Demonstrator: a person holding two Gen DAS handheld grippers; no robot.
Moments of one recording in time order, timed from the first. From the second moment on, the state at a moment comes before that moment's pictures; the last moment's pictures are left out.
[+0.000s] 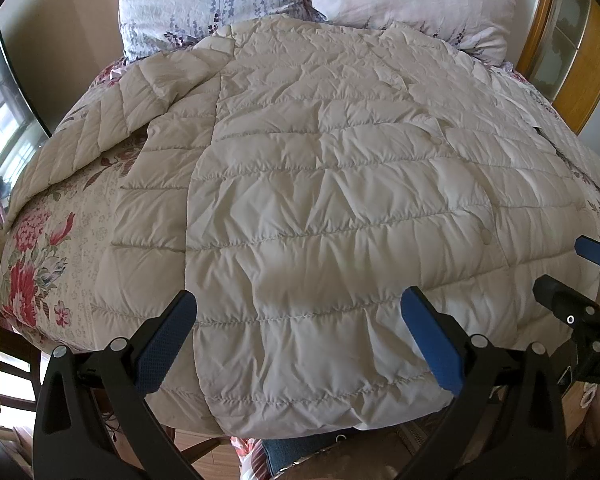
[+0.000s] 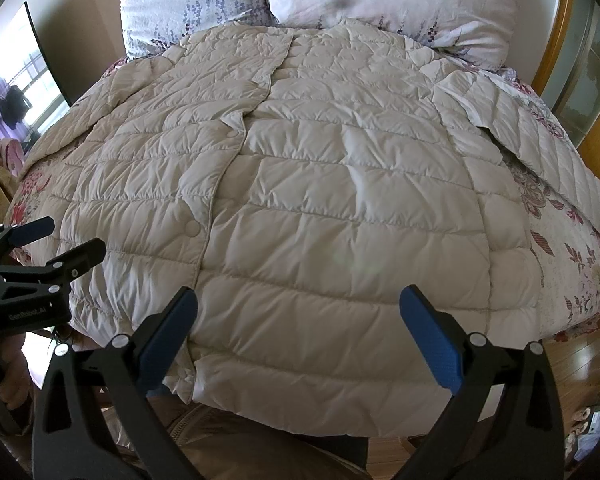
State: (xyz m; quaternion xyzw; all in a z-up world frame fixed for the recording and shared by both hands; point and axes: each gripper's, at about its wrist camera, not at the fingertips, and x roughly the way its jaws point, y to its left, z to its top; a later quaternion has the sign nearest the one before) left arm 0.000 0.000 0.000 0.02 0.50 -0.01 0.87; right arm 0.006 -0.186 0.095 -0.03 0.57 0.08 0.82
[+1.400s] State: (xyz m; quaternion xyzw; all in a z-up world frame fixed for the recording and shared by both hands) left arm 0.000 0.000 0.000 0.02 0.50 -0.01 0.87; right arm 0.010 -0.188 0.096 -0.01 0.57 0.08 0.82
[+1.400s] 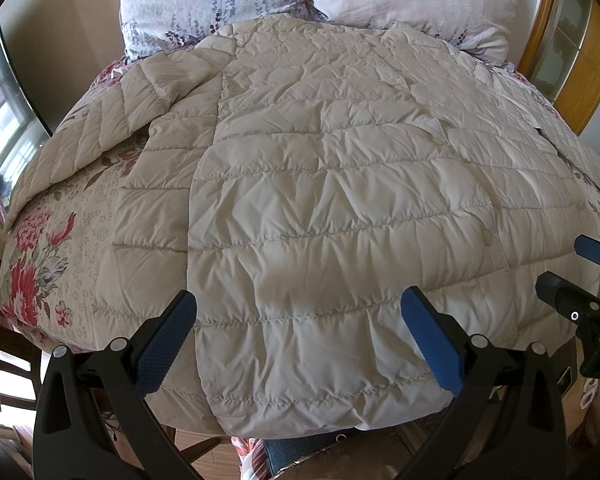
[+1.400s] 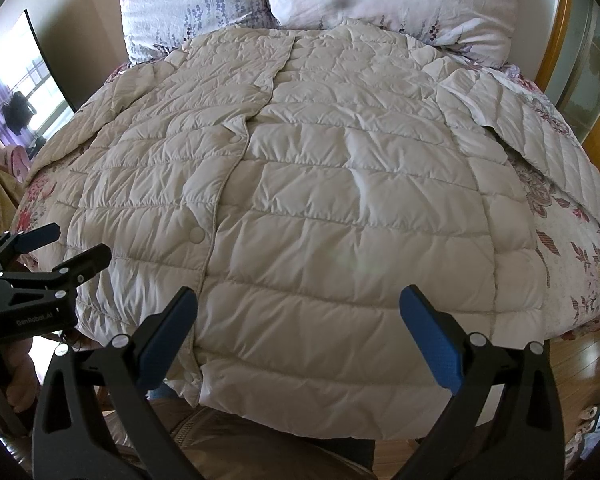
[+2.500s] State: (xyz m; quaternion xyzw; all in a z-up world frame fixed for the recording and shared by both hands) left arm 0.043 0.050 0.027 -0.04 0.42 0.00 0.91; right arm 0.052 -0.404 0.098 0.34 0.42 -0.07 0.84
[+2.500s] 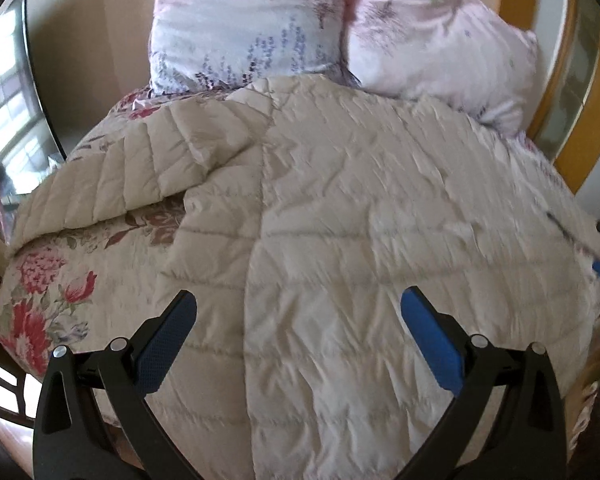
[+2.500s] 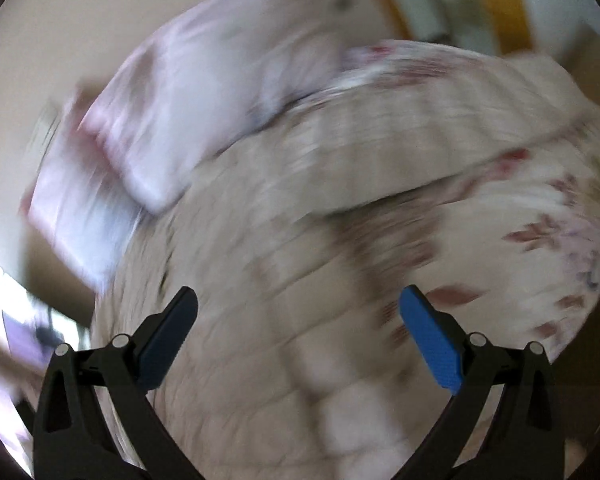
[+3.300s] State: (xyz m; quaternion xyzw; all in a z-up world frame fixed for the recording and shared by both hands) left arm 0.115 0.086 0.028 -0.13 0.38 -0.06 0.91; right arm 0.037 -0.655 0.041 0.50 0.32 -0.35 0.73
